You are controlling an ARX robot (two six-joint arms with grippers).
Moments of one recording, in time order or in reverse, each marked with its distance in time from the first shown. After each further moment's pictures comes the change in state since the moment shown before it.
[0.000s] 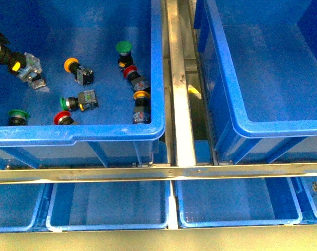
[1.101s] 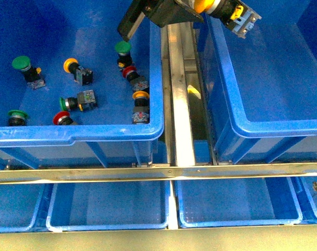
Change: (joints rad) left arm -0.552 0.195 0.372 -0.006 0.189 -0.513; right arm 0.000 0.000 0.000 0.000 0.000 0.000
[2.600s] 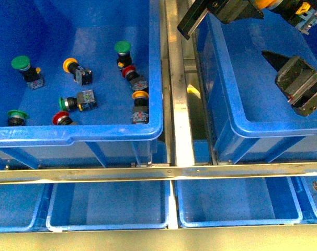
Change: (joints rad) left arm -0.106 0.093 0.144 -0.006 0.004 -0.063; right arm 0.102 1.559 0.496 0.807 -0.048 -0.800
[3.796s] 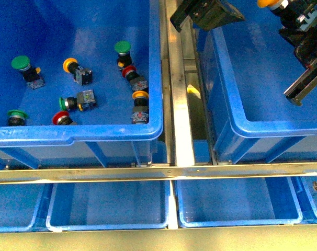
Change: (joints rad) left arm 0.029 -0.007 -0.005 0.025 -0.056 0.128; right arm -0.037 0.098 0.058 0.040 0.044 -0.059
